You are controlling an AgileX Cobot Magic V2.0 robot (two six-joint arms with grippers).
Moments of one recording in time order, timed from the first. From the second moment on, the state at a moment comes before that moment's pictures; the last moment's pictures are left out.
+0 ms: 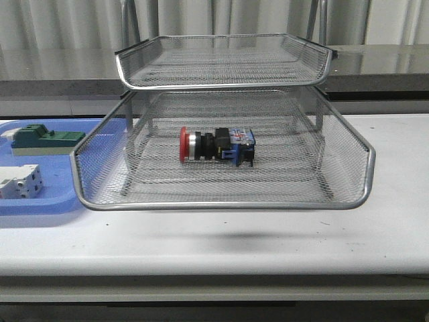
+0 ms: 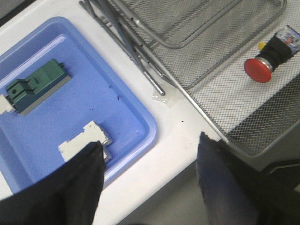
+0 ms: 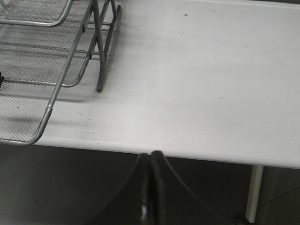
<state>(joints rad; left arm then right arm) -0.20 1.18 -1.28 -0.18 1.06 0.48 0.07 0.38 -0.71 -0.04 0.95 0.02</state>
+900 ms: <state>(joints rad) -0.15 0.36 -0.31 -0.30 0.27 0.40 0.07 0.38 -0.71 -0.04 0.95 0.02</state>
